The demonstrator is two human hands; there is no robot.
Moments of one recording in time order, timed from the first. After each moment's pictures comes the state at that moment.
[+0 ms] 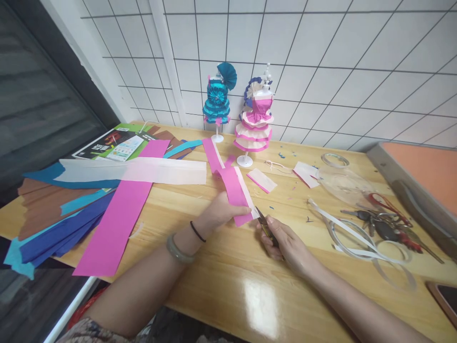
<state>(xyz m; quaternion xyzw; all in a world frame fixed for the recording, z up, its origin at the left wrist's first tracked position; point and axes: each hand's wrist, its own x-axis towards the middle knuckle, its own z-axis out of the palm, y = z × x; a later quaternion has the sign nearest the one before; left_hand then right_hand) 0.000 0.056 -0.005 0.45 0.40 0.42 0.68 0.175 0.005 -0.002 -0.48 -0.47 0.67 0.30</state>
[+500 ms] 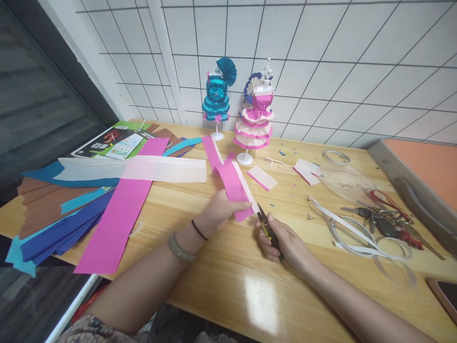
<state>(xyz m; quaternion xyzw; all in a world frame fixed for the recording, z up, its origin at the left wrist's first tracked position) 0.004 0.056 -0.004 0.38 0.40 0.45 0.70 0.173 0.004 -0.011 -0.43 -0.37 0.75 0.34</state>
